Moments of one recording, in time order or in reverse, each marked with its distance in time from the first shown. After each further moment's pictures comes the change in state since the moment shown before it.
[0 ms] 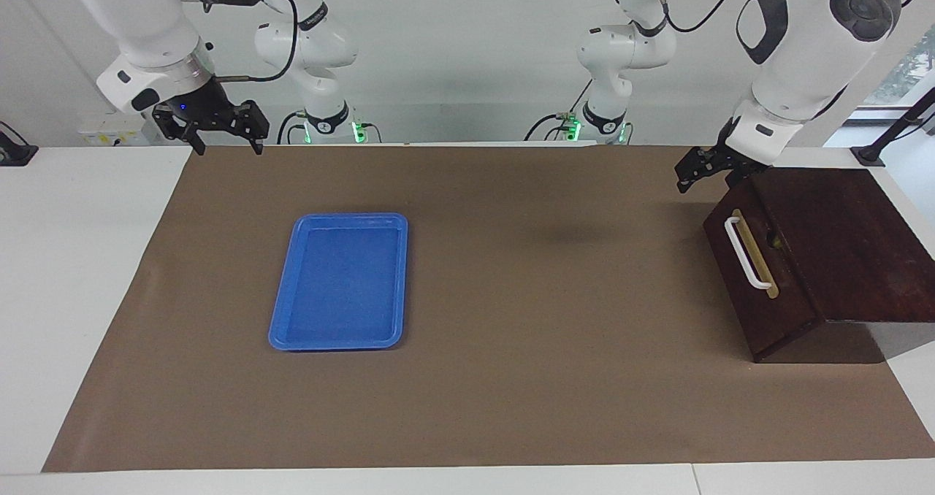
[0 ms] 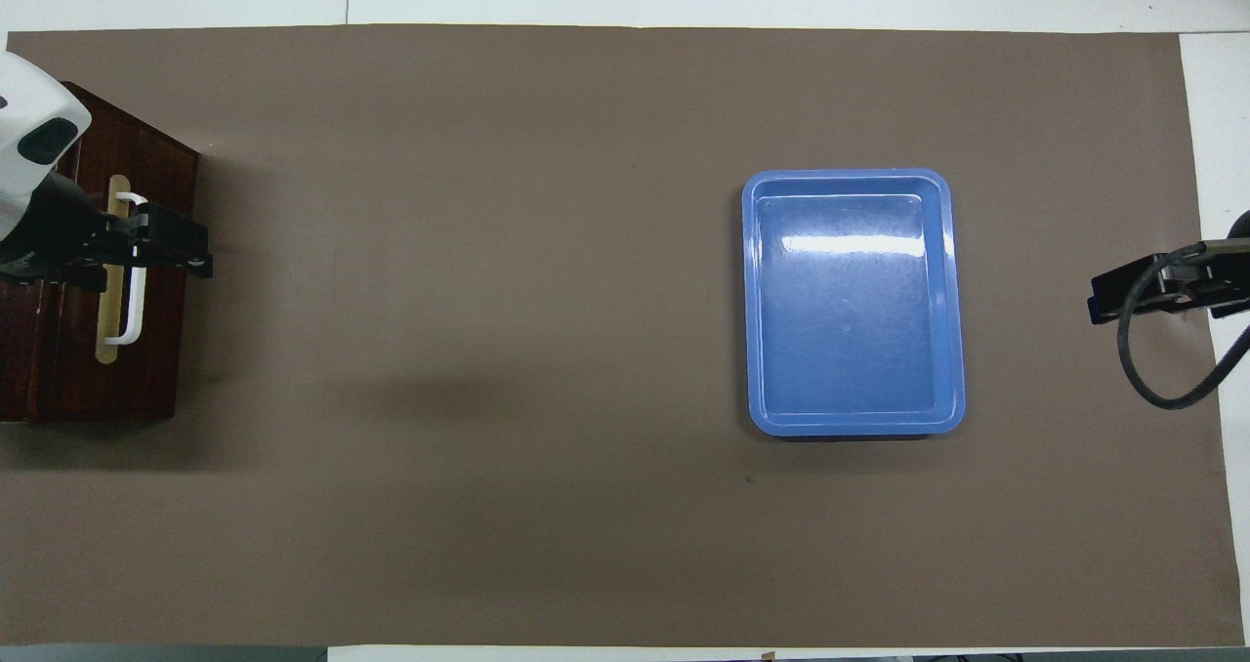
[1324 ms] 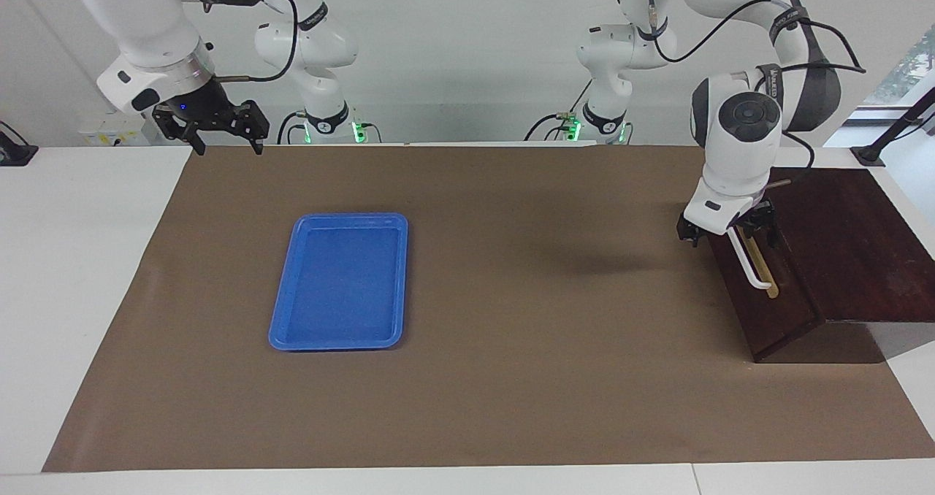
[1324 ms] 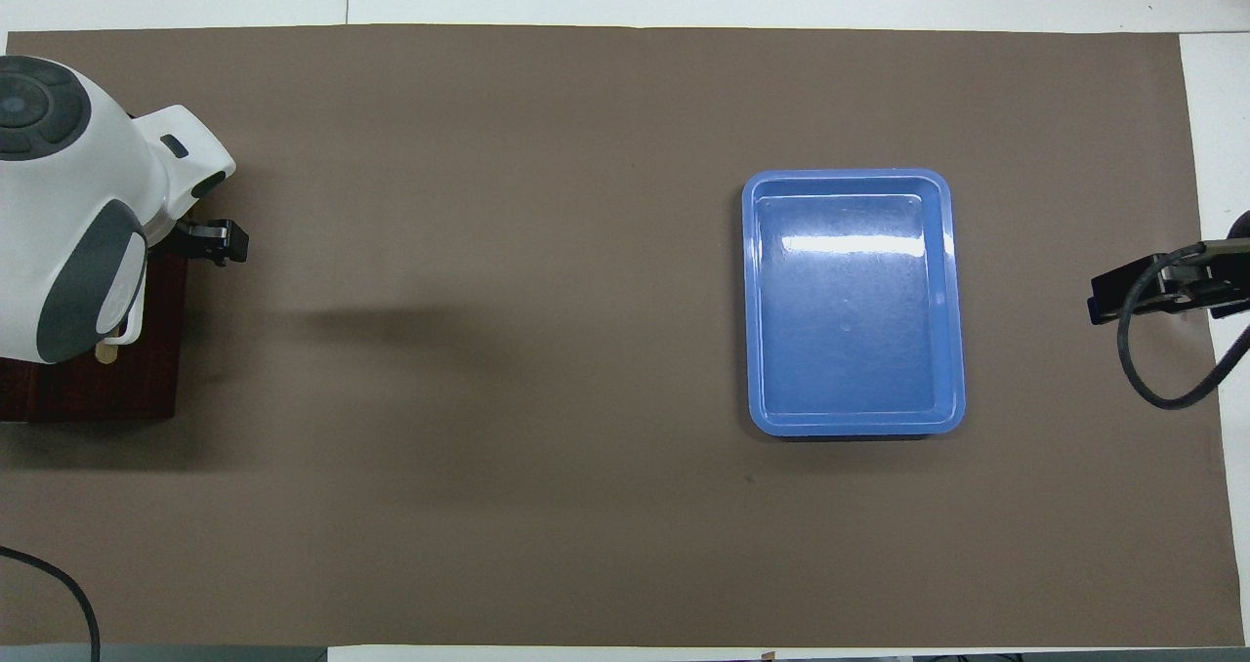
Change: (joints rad) left arm -0.044 0.107 0.001 -0.215 0.418 0.348 -0.023; right arm 0.000 0.000 0.000 0.000 0.000 0.000 0.000
